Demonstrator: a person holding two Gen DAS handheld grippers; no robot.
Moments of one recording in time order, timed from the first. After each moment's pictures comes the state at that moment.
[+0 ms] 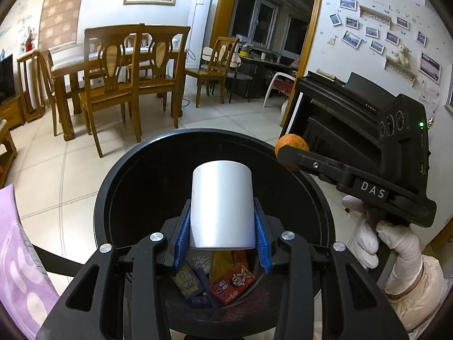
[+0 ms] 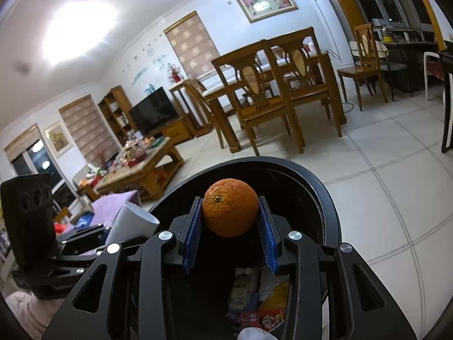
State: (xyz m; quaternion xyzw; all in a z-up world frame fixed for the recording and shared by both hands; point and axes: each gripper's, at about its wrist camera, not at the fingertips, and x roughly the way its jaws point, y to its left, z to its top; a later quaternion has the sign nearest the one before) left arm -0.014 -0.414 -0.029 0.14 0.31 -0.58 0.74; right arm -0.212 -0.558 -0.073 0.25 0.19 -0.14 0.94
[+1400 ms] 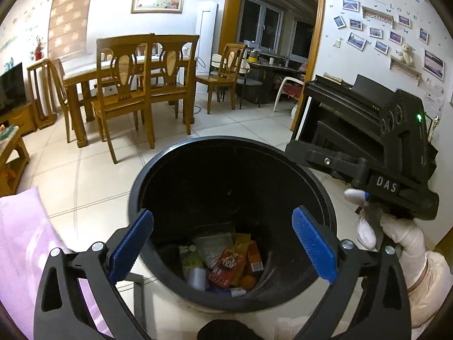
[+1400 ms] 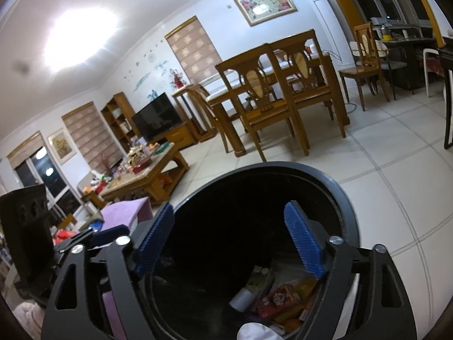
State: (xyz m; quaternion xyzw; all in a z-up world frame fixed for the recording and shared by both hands) left arm -0.018 -0.382 -0.013 0.15 0.29 -0.56 0.77; right arm -0.194 -0.531 -0.069 0.26 0.17 -0.14 0.94
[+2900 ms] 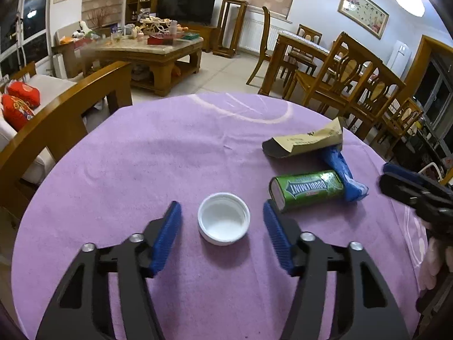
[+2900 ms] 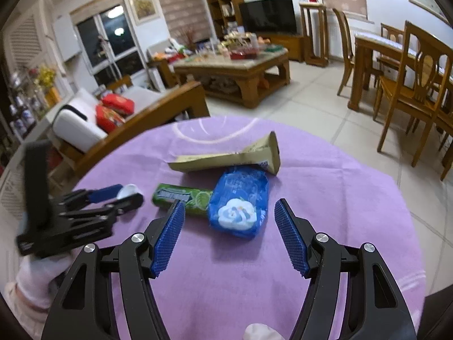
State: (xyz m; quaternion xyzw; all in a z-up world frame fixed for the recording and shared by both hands) left arm 0.244 0.005 -0.051 -0.01 0.42 -0.17 0.89; right arm 0.204 -0.139 -0.045 0.05 0.40 0.11 0.91
